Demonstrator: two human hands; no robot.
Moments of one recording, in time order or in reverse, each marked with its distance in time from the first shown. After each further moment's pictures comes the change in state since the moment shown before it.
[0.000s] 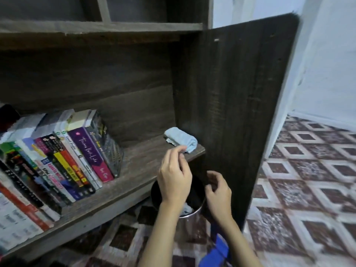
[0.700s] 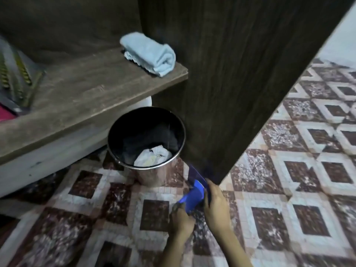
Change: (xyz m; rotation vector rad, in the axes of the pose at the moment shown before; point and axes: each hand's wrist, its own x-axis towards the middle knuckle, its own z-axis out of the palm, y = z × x) left_hand -0.302 -0.116 0.092 0.268 -1.100 -1.011; right_hand -0.088 0.199 -0.018 -0.439 -0.266 0.287
